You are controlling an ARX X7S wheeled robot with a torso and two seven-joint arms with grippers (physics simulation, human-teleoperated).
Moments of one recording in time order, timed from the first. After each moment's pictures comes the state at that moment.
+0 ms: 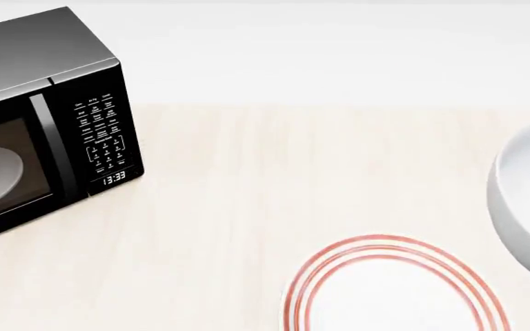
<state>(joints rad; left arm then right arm) 0.02 -0.34 -0.11 0.51 -0.20 -0.47 -0.37 1.34 1.33 -1.18 0.18 2.48 0.31 0.99</state>
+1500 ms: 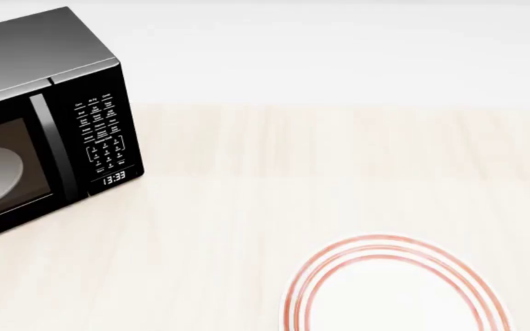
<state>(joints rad) 0.03 -0.35 -0.05 0.50 -0.18 -0.46 -0.40 1.13 1.42 -1.27 0.34 2.42 0.29 0.78</state>
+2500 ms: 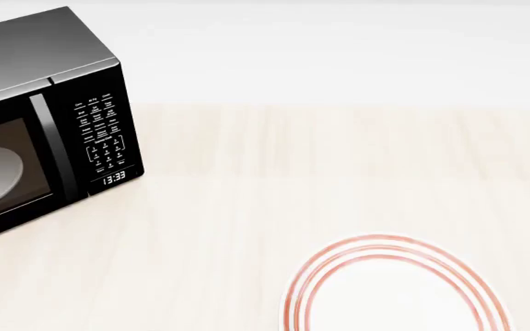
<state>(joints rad) 0.03 -0.36 -0.04 0.51 -0.18 -0.46 -0.42 1.06 1.36 -1.31 0.43 2.42 0.25 0.71</state>
